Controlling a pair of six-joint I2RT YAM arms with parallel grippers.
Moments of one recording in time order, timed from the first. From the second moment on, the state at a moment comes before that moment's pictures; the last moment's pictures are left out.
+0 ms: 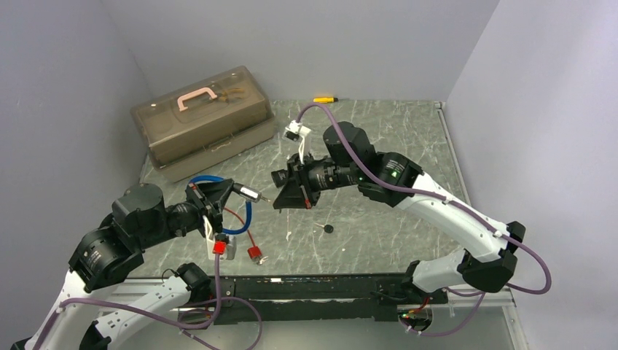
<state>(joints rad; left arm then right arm) -0.72 0.59 1.20 -0.91 0.24 1.39 1.01 1.36 1.59 -0.66 -0.50 0.45</state>
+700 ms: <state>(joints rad) -0.73 0.60 1.19 -0.89 0.26 1.40 1.03 1.35 1.56 -0.64 -0.48 0.45</state>
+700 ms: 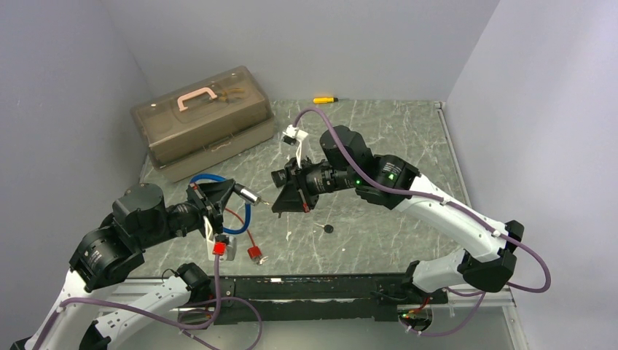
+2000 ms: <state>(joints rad) -0.73 0.59 1.18 -0.88 0.26 1.41 1.05 1.35 1.62 -0.72 -0.46 0.44</state>
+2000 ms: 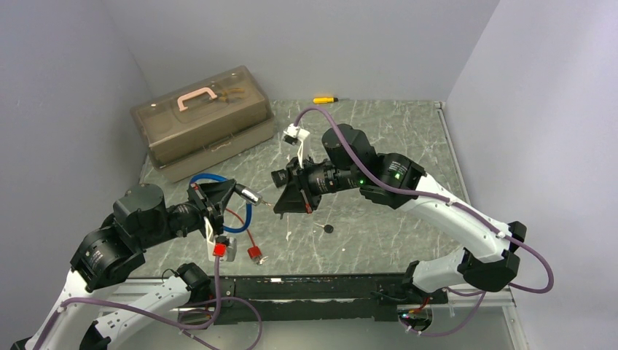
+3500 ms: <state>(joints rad) -0.73 0.59 1.18 -0.88 0.27 1.42 1.02 1.35 1.61 -0.75 -0.53 0.42</state>
